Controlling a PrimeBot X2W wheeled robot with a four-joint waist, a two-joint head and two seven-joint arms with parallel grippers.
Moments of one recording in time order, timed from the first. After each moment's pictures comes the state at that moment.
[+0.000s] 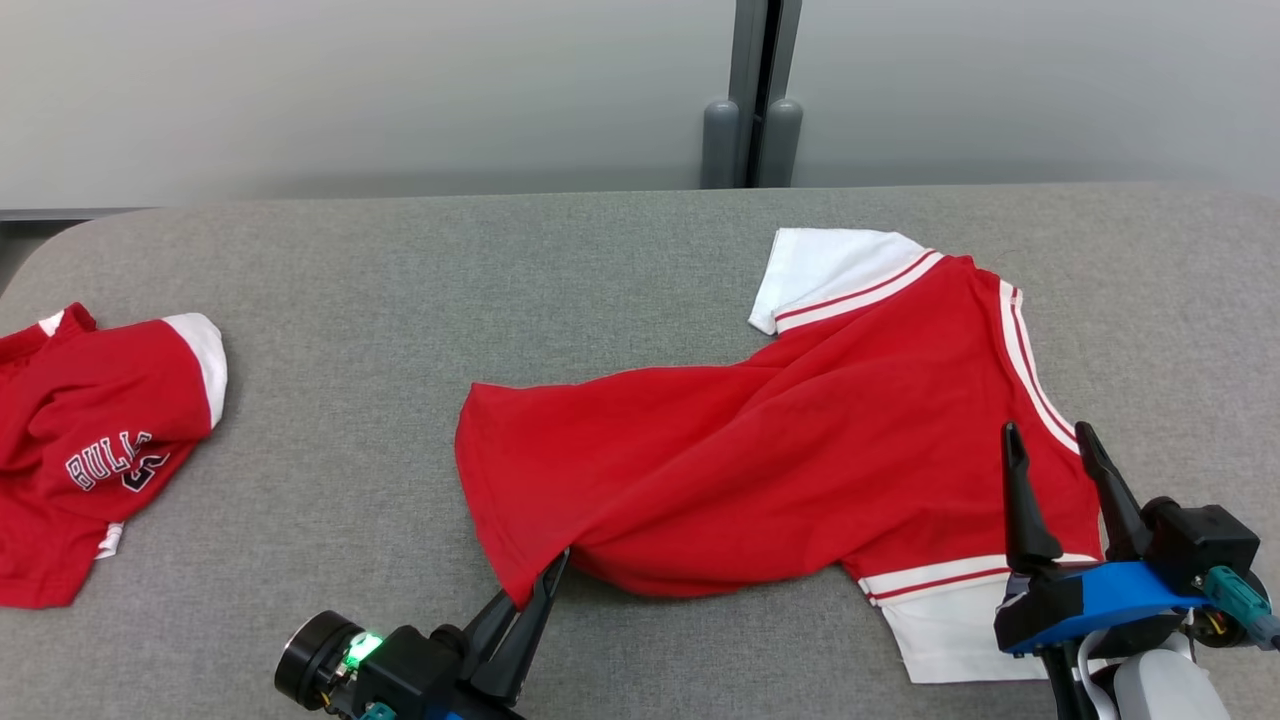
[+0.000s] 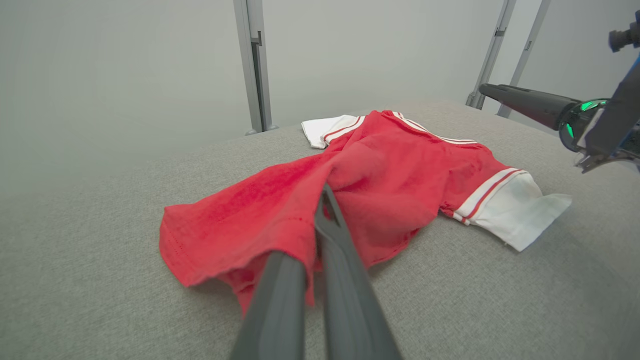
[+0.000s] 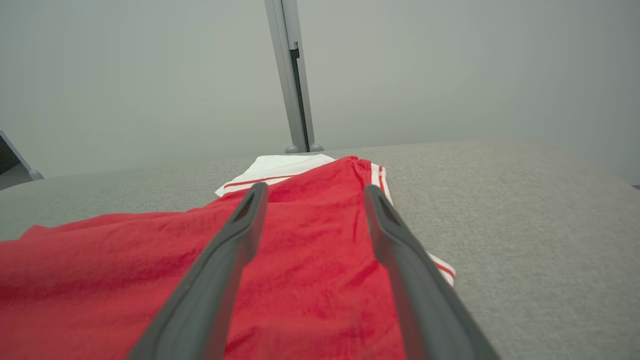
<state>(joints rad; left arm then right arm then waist) 0.00 0.32 -0.52 -0.02 -0.28 -0.10 -0.13 -0.18 -0.05 -0.09 0.36 0.15 0.13 -0.26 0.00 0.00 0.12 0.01</state>
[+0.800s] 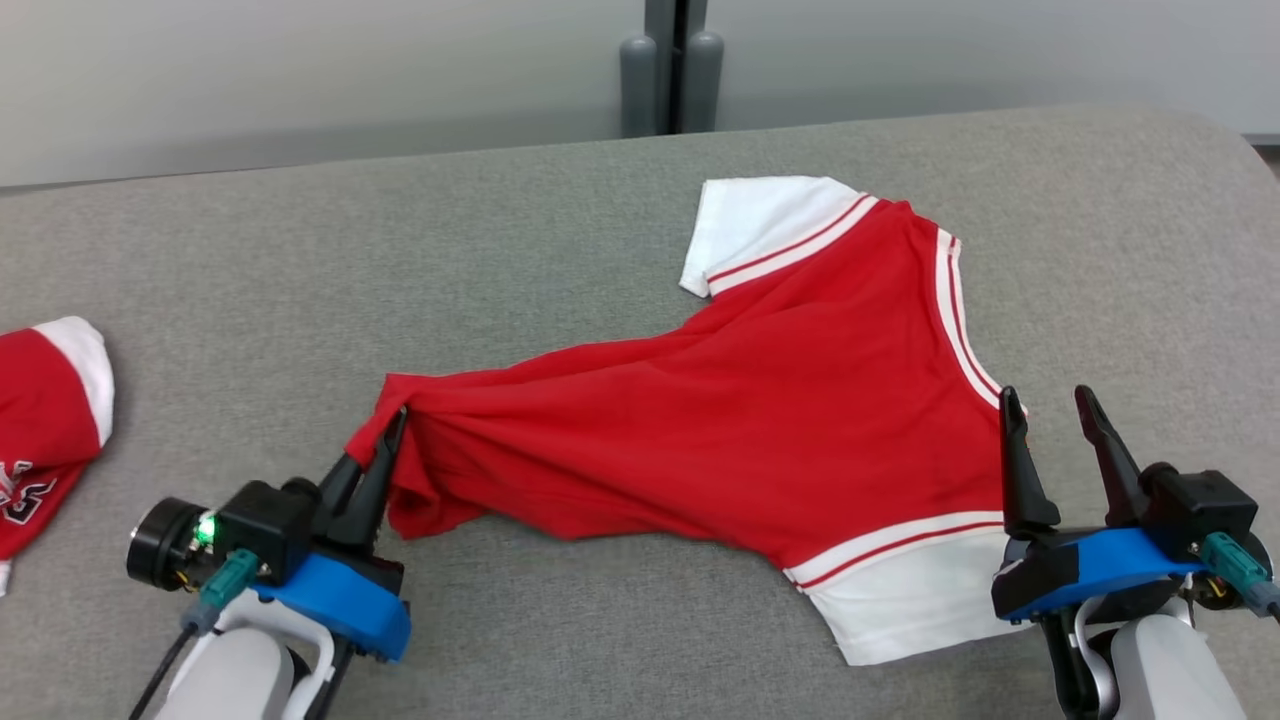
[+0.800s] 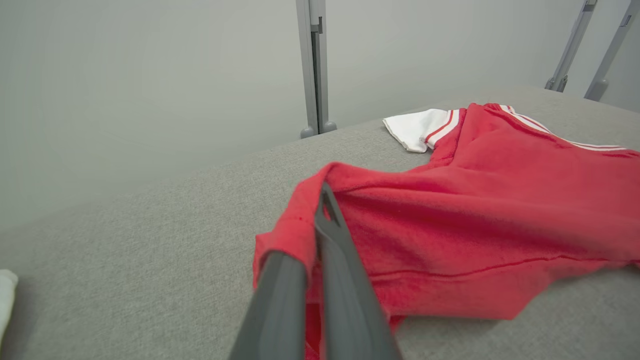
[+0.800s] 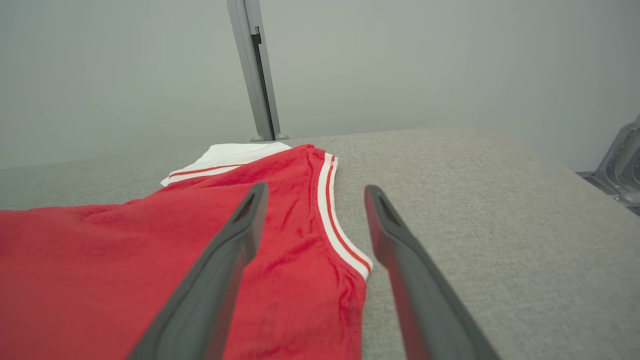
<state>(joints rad) -0.23 0.38 -0.41 0.26 -0.32 -0.10 -0.21 -0.23 -0.05 -0.09 0.37 0.12 0.13 -0.26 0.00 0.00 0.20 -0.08</state>
